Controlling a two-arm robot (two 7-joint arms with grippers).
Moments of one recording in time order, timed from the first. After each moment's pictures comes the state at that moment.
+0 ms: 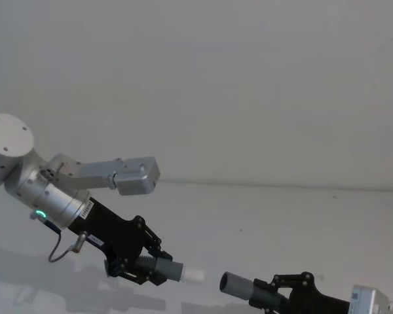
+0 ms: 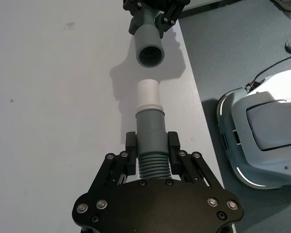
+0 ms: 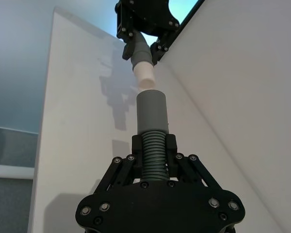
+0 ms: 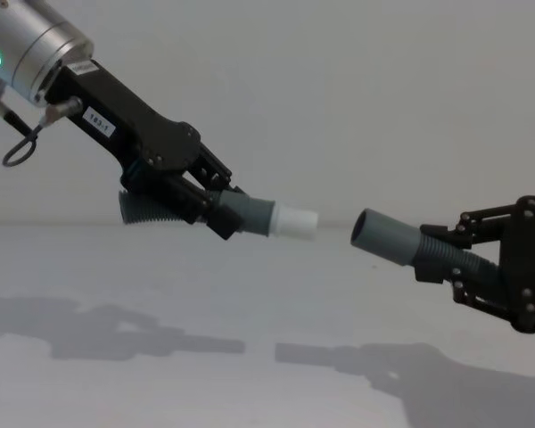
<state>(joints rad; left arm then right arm) -1.15 0.48 0.94 -1.07 -0.27 0.12 -1.42 0.39 0.55 -0.44 -1.31 0.21 -0.56 0.84</state>
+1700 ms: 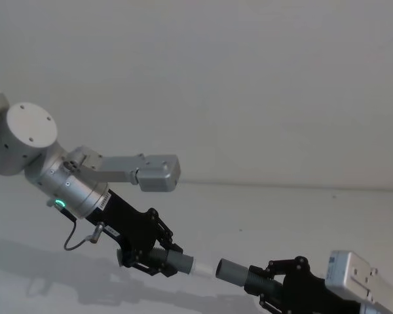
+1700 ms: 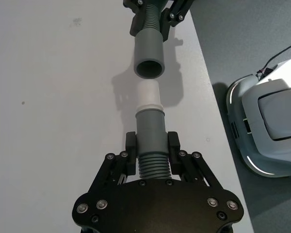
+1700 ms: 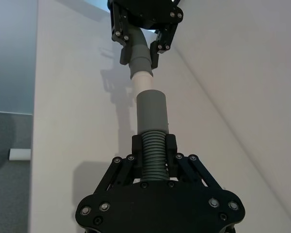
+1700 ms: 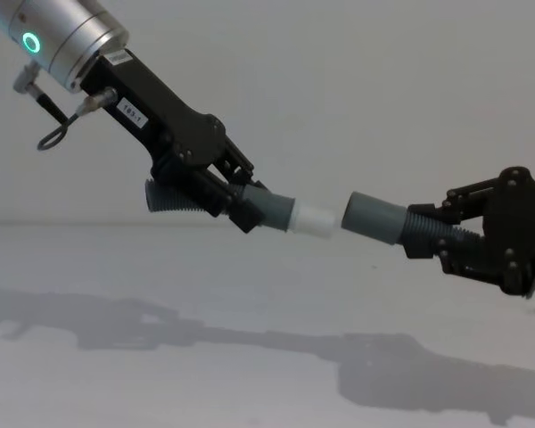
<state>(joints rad) -1.22 0.43 1.02 -1.04 -0.24 0.12 -1.39 0.40 0.61 -0.46 -1.48 0.18 -0.25 0.79</state>
